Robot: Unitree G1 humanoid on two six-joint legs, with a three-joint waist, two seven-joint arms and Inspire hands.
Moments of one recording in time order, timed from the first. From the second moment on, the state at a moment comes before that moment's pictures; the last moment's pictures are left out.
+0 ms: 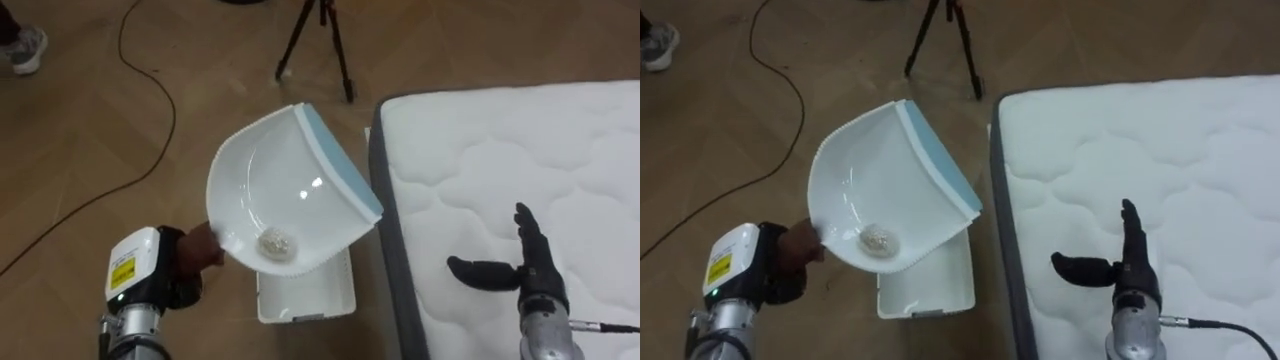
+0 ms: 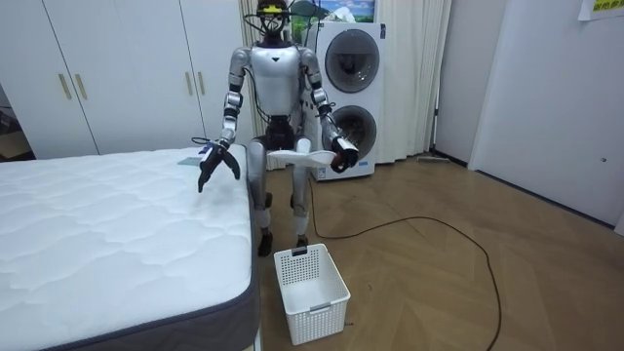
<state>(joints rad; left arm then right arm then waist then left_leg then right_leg) 0.03 0.31 -0.12 0.65 0.65 -0.12 0.48 0.05 -0.31 0.10 0.59 0.07 -0.16 -0.36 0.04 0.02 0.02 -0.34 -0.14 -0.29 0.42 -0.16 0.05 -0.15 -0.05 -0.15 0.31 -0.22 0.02</state>
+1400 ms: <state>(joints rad) -0.34 0.72 -0.36 0.87 0.76 -0.01 0.13 0.00 -0.40 0.18 0.61 -0.09 -0.21 -0.45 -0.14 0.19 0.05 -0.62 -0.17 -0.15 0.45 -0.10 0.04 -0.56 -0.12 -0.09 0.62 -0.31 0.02</state>
